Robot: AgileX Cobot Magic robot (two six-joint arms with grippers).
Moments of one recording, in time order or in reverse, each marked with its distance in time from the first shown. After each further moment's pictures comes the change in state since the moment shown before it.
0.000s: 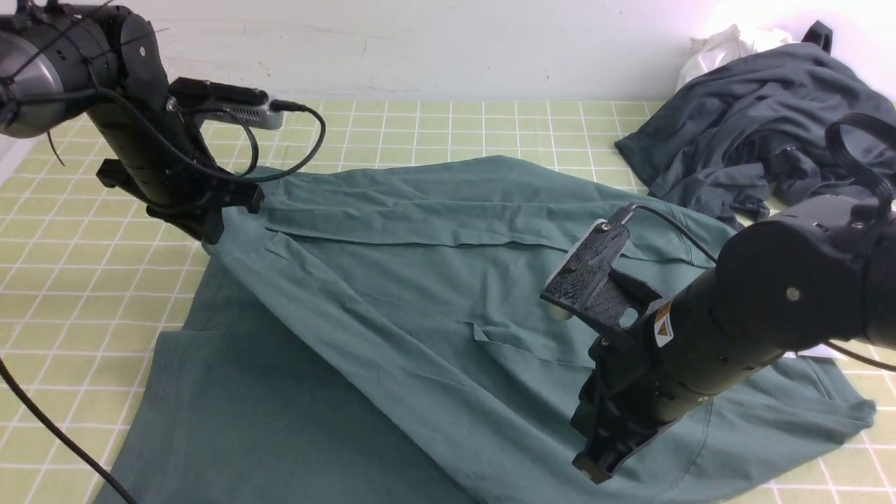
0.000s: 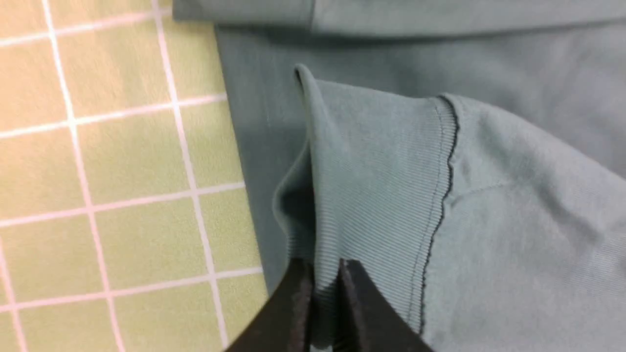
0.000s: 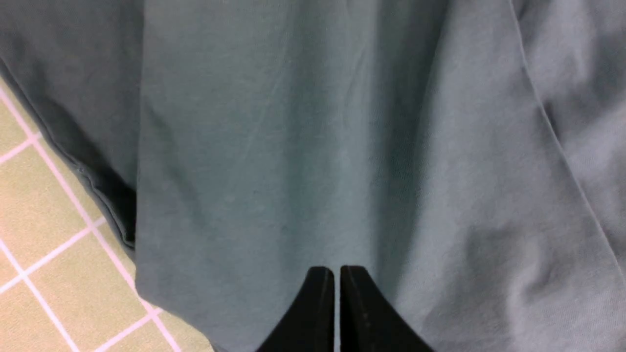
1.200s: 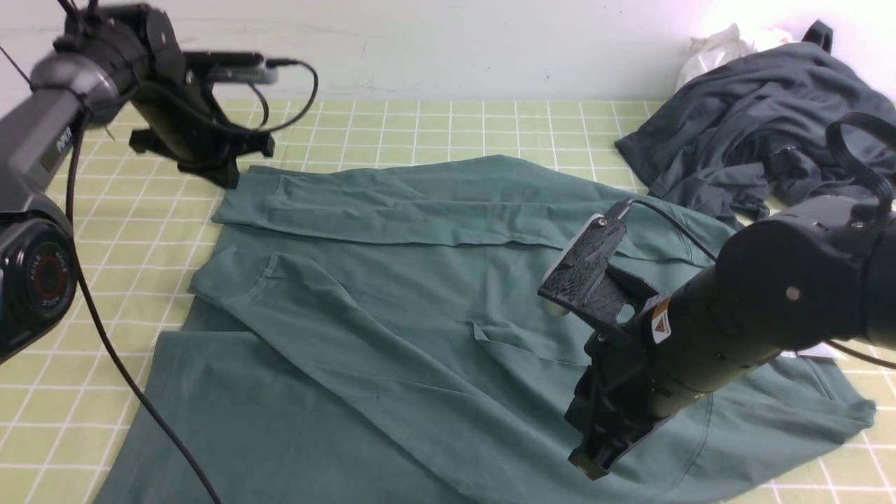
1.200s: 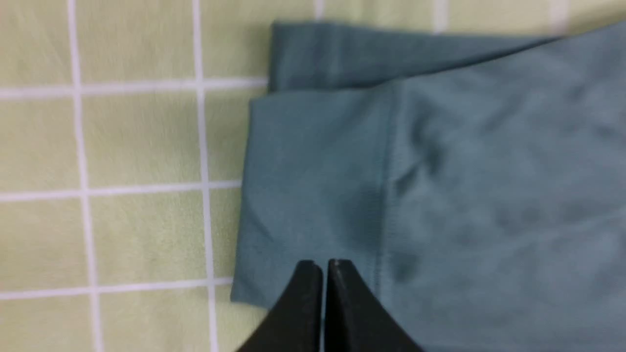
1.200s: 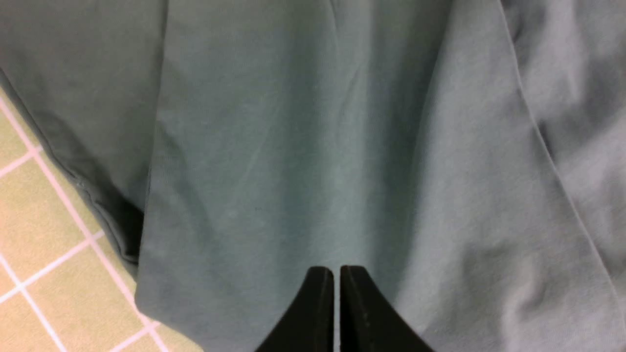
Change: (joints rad) right arm 0.000 0.000 0.000 0.011 -0.023 -0.022; left arm 0.052 0.372 -0.676 -0.088 0.139 -0.049
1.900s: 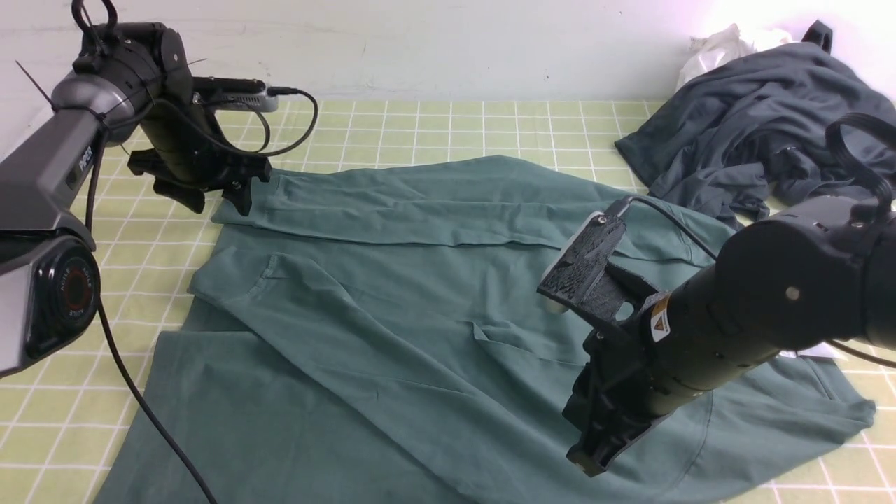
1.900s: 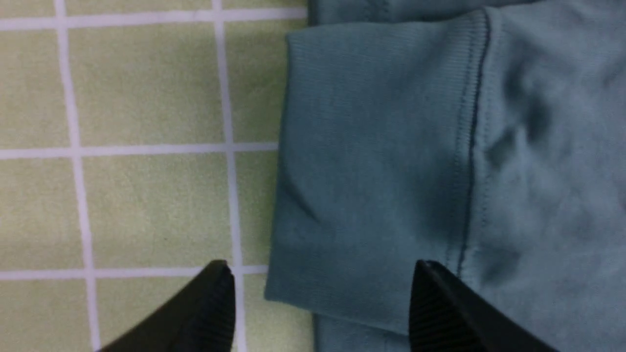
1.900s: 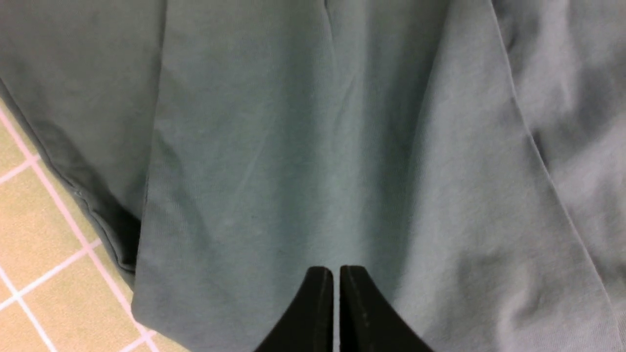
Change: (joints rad) right arm 0.000 0.000 0.000 0.000 -0.015 -0.001; left arm 0.008 0.121 -0.061 0.067 0.057 -0.065
